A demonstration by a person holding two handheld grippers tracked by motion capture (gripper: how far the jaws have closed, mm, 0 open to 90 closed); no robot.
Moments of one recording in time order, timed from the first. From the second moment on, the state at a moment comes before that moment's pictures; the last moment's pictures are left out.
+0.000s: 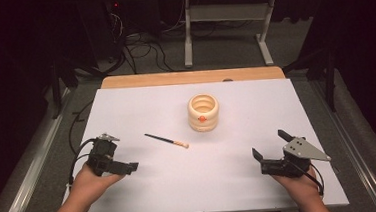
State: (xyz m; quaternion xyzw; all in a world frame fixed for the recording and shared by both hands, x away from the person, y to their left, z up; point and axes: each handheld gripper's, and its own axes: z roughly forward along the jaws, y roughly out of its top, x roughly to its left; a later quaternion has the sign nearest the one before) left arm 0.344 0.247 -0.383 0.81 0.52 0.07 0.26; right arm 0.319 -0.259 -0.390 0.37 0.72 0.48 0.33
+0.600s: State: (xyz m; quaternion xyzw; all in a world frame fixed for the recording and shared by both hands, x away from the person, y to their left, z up) left arm 0.358 0.228 -0.392 0.86 0.48 0.01 0.17; right arm 0.320 -0.258 -0.393 0.37 0.73 0.48 0.32
